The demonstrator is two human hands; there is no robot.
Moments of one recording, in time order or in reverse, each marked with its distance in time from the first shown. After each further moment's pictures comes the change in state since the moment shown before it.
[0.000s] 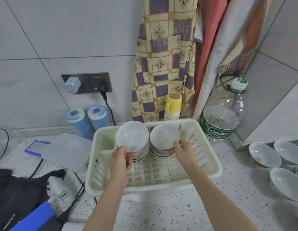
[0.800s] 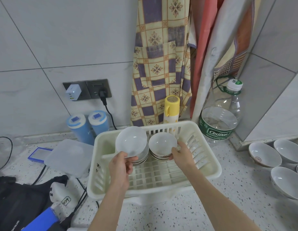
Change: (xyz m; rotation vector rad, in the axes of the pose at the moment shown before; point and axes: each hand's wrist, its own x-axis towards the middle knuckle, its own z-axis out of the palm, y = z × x) left_hand -0.009 0.003 0.000 -0.011 -0.005 -0.060; right_hand -0.001 0.003 0.005 -0.117 -0.029 0.026
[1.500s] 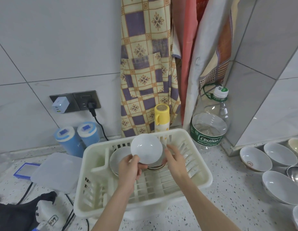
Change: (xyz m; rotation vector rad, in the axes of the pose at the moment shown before) left_hand 0.003 -0.011 0.056 0.332 -0.122 0.078; right_hand -0.005 -0.004 -0.007 0.264 0.053 -0.065
